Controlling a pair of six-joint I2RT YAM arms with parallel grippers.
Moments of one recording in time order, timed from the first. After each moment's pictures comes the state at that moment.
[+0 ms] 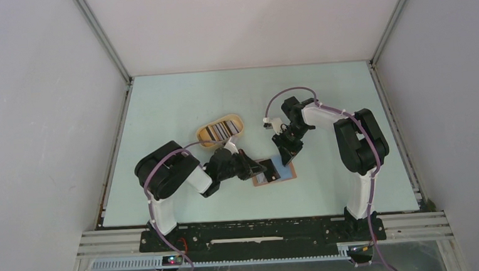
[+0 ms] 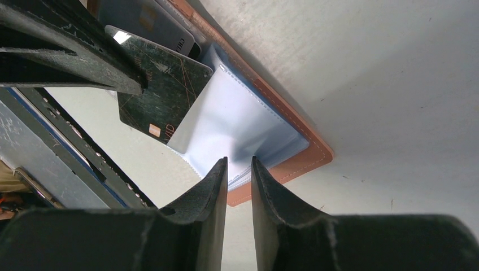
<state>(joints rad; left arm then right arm) -0.75 1.89 0.46 1.02 0.30 -1.21 0.41 1.95 1.30 -0.90 -0.52 -0.36</state>
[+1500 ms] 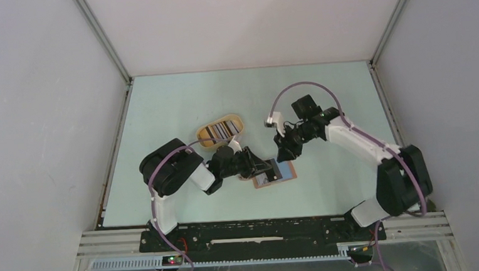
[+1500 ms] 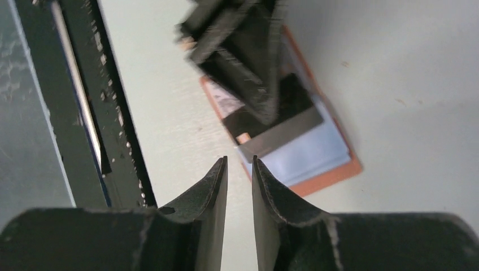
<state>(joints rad) -0.74 1.94 0.52 1.04 0.37 -1.21 0.45 1.55 1.14 -0.76 -0.69 -0.50</state>
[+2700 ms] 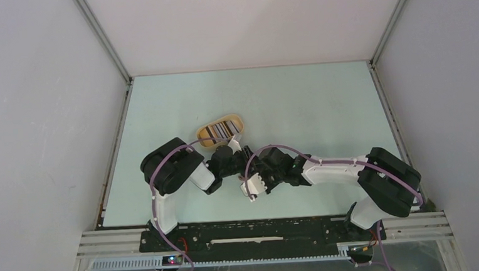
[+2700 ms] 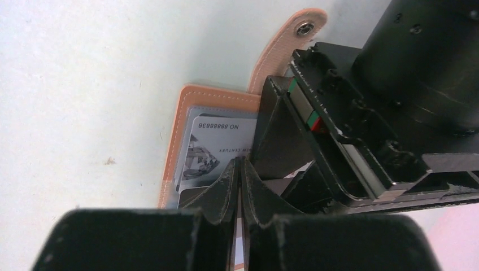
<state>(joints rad) -0.73 1.96 0.52 1.08 0.40 -1.21 0.95 1.53 0.73 -0.15 -0.16 -1.19</state>
